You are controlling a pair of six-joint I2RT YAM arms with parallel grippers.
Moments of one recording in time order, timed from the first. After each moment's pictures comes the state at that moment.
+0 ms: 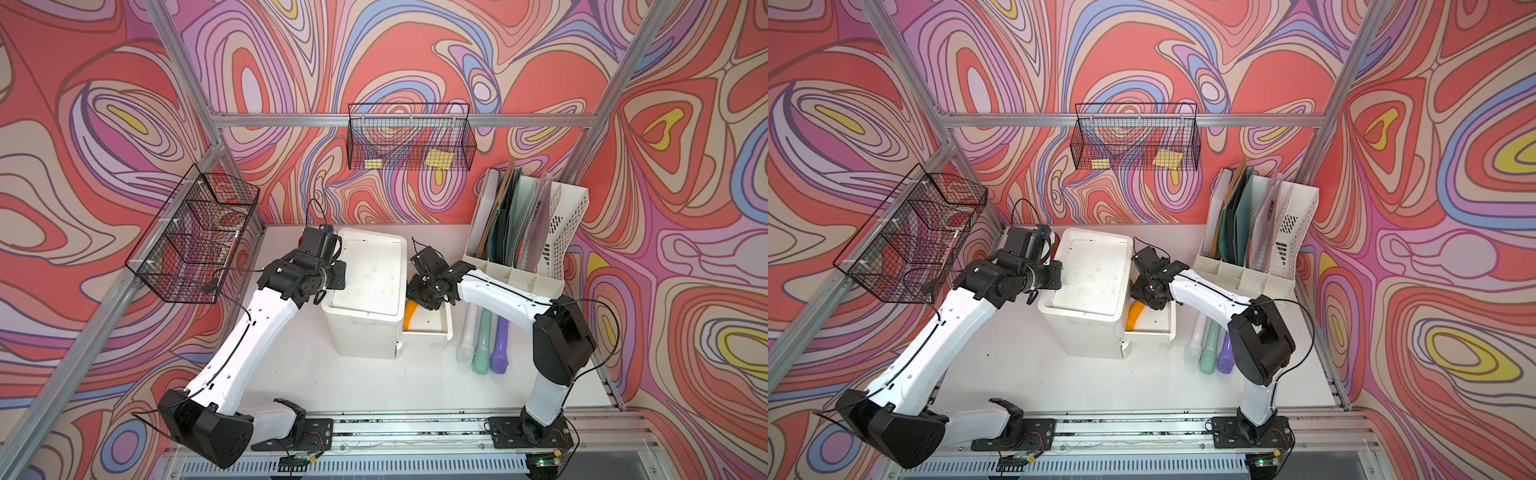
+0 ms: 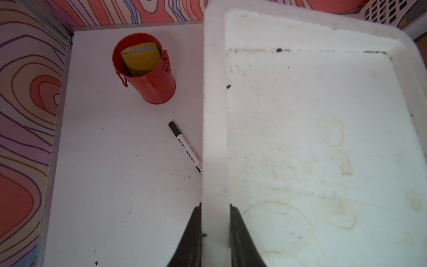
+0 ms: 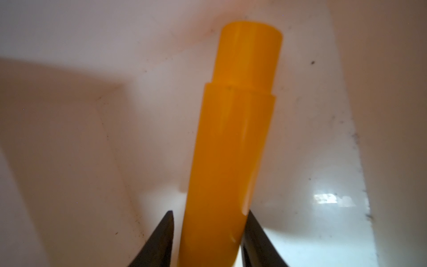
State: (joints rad) left arm -0.39 1.29 1.41 -0.98 -0.18 -0.26; right arm 0.66 1.82 1.42 -0.69 -0.03 1.04
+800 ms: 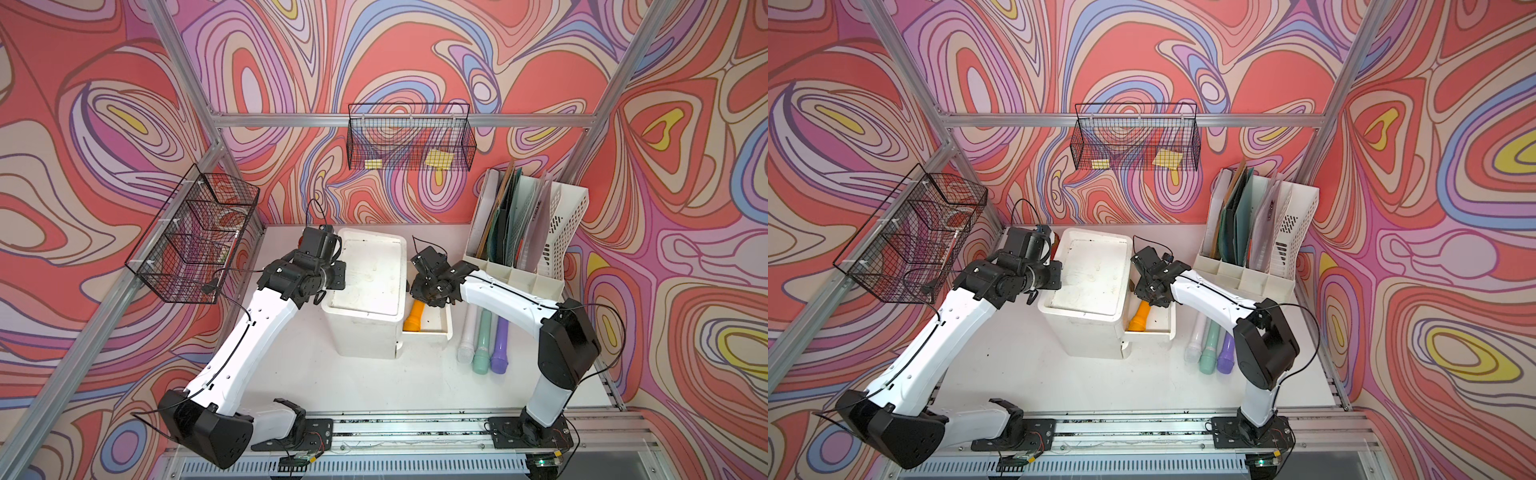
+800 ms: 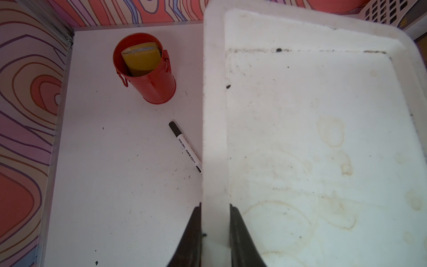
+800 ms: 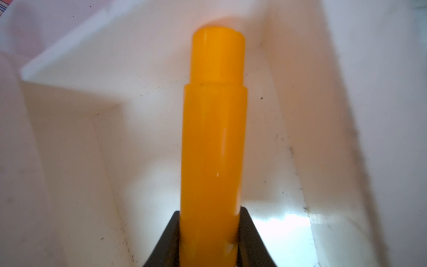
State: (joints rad) left arm -0.39 1.29 1.41 -0.98 -0.18 -0.26; right arm 0.67 1.78 1.43 -0.74 0.11 0.97
